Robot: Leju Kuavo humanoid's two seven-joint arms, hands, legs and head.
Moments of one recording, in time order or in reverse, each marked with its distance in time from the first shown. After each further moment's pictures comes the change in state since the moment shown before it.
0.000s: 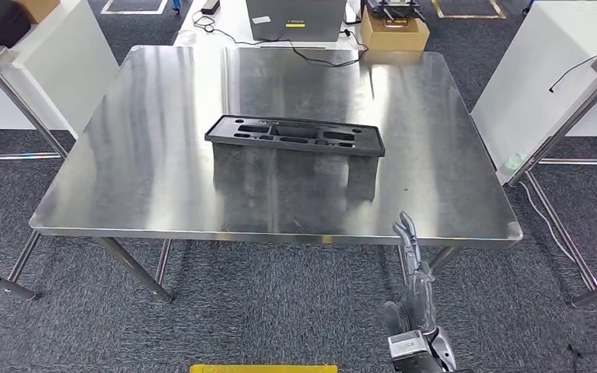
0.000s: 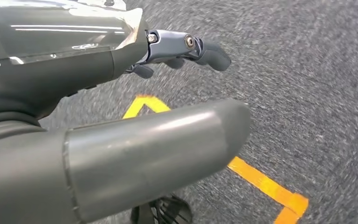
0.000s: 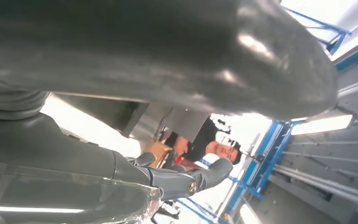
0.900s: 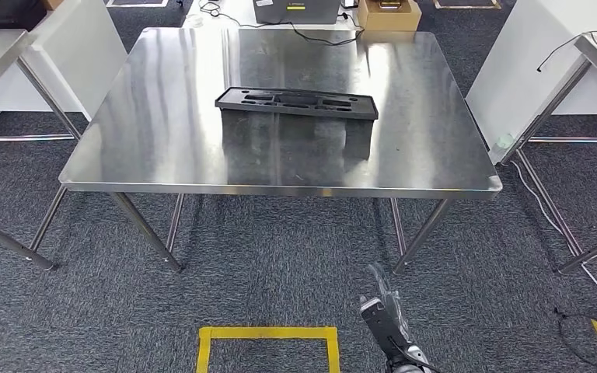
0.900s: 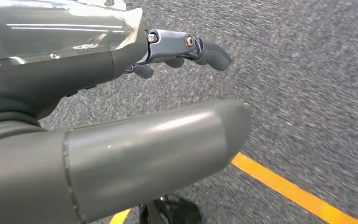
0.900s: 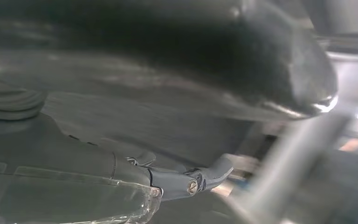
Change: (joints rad) left arm 0.003 -0.009 -0.009 0.000 -0.074 -0.005 0.018; right arm -0.215 0.064 -0.177 0.810 0.042 0.075 0.177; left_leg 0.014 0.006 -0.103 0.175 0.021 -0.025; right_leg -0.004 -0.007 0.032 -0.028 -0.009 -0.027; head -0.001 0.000
